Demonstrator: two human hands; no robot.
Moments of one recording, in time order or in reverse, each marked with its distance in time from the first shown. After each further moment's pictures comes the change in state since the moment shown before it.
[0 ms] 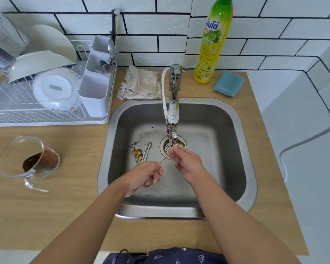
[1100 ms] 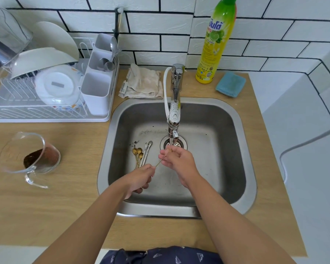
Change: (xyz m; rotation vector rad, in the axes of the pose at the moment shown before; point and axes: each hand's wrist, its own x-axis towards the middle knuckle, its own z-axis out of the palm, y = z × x) left_hand -0.004 -0.011 0.000 0.121 0.161 -0.243; right_hand 0.000 0.018 0.007 -0.129 -0.157 -0.215
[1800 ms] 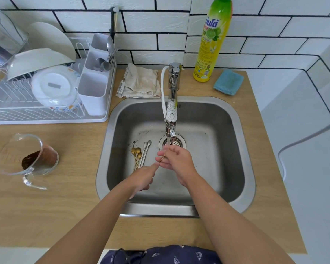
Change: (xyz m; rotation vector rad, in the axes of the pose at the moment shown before) left_hand 0.011 0.004 0.014 0.135 0.102 -0.022; right_hand 0.000 -0.002 0.003 -0.019 0.004 0.037
